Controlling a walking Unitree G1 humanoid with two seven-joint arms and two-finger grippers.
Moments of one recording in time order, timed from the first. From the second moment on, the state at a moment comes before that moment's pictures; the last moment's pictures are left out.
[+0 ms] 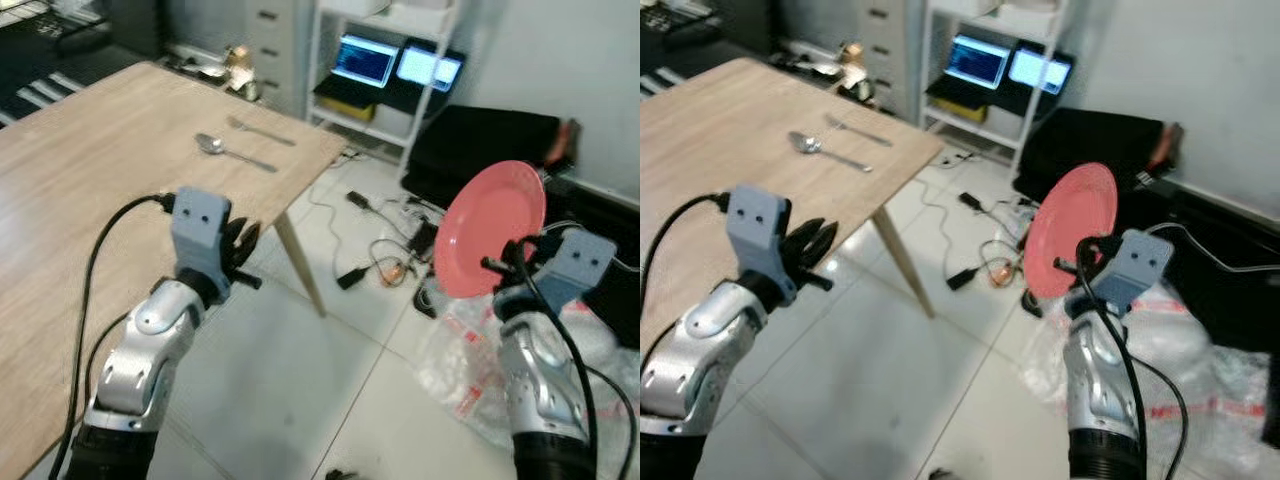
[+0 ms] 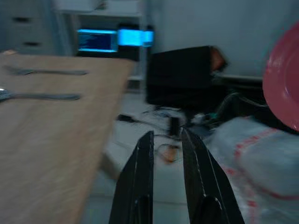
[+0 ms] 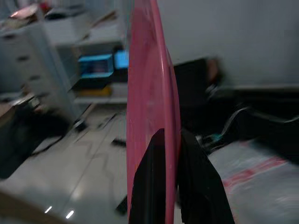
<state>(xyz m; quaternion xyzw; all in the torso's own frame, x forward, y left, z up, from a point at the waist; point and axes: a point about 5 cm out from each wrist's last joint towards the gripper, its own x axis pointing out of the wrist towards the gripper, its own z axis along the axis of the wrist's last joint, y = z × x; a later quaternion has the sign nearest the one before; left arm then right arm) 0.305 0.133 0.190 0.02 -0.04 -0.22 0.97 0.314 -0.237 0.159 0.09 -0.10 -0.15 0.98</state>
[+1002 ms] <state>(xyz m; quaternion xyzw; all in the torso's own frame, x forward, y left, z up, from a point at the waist) 0.296 0.175 0.094 0.04 0.11 -0.15 0.98 0.308 -0.170 0.082 0.07 0.03 0.00 1.00</state>
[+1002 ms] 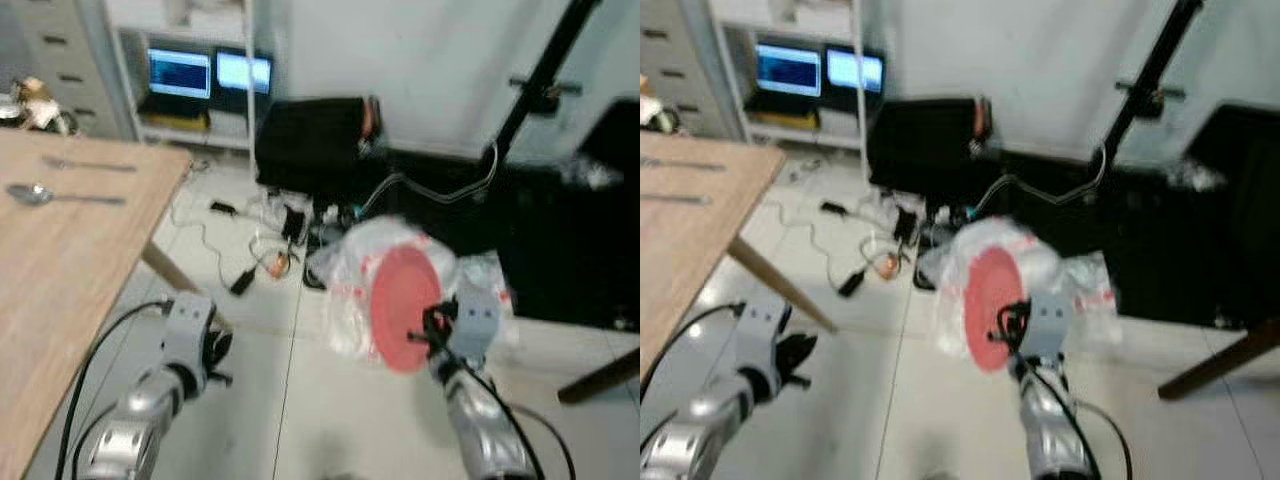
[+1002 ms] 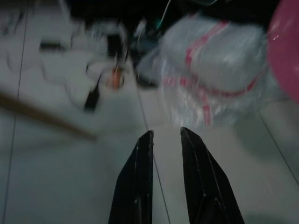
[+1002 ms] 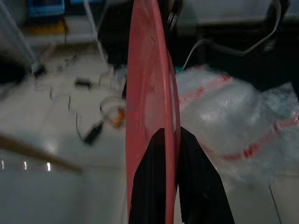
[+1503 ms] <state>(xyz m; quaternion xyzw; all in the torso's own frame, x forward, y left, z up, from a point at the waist) 0.295 0.295 0.419 0.27 -0.34 0.06 0.90 0.325 -0.186 0.208 0.08 -0.18 0.00 0.98</state>
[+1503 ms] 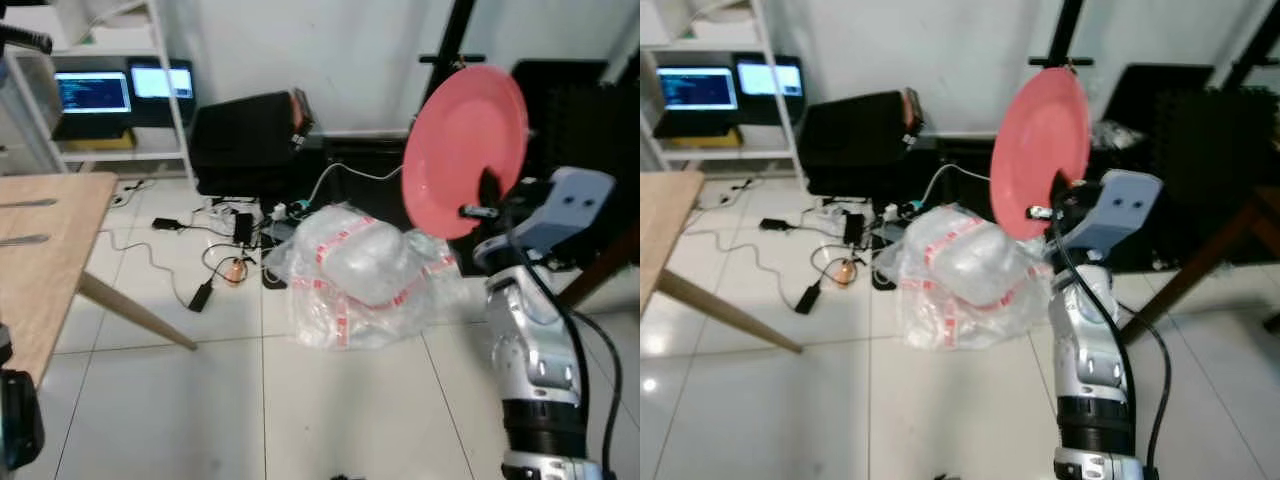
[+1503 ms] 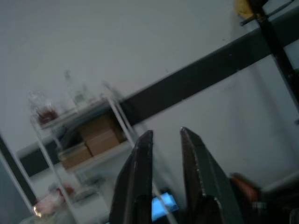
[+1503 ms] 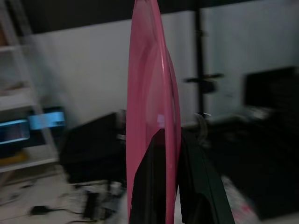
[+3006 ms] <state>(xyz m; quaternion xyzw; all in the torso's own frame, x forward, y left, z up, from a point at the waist) 0.274 0.196 0.055 0.00 0.17 -0.08 0.98 0.281 -0.154 0.063 0.14 0.07 0.00 0.99</state>
